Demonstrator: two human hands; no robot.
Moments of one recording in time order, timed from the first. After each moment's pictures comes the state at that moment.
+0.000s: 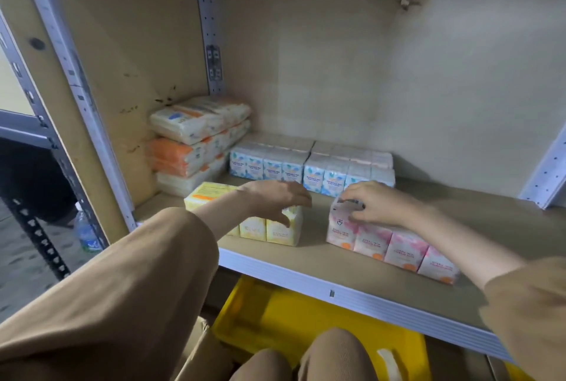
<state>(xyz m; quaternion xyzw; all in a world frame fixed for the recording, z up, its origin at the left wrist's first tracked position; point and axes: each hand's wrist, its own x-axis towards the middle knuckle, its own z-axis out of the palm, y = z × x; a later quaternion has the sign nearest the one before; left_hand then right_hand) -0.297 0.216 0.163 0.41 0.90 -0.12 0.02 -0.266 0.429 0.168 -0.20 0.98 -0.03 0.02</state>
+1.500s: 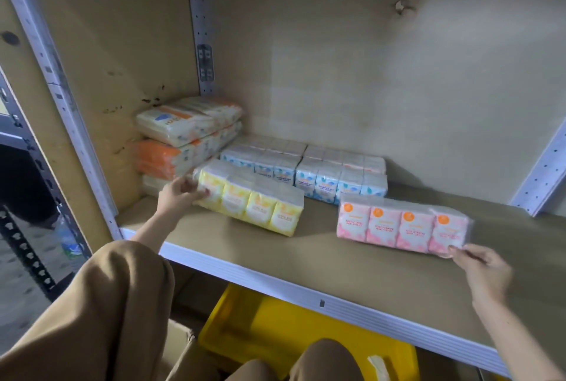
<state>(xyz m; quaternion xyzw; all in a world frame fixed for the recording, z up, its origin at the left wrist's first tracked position) -0.341 0.097 0.098 -0.10 0.83 0.52 -0.15 -0.228 0.576 0.048 0.24 0.67 -0.62 -0.34</state>
